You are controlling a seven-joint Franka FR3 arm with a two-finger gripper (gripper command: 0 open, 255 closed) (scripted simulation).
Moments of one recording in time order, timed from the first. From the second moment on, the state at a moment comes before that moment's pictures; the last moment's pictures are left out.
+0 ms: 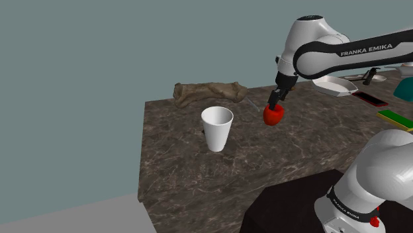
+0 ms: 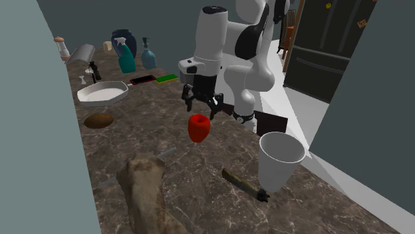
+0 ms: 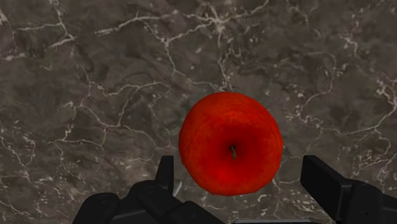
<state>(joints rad) -0.05 -0.66 -0.10 -2.60 -0.17 2.06 -0.09</state>
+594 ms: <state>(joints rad) -0.05 -0.66 -0.10 -2.61 -0.17 2.07 -0.09</state>
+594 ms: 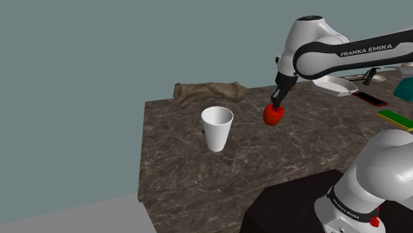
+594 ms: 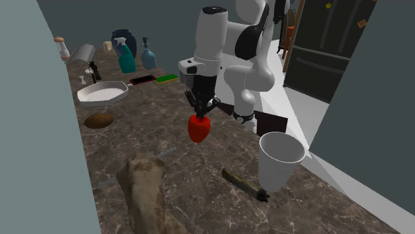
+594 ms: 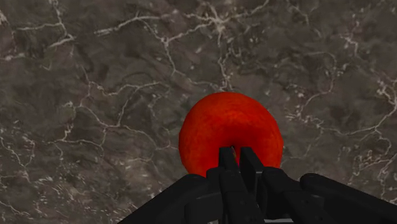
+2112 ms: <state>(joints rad) -0.05 -0.67 -0.09 -2.40 -0.15 1.85 -0.10</state>
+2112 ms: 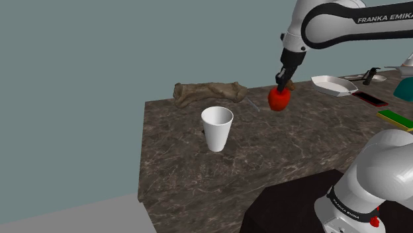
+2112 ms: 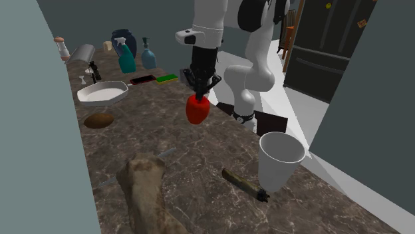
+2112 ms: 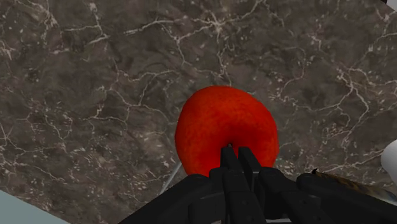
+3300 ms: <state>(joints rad) -0.04 -0.64 -0.08 -2.15 -0.14 1.63 -0.14</state>
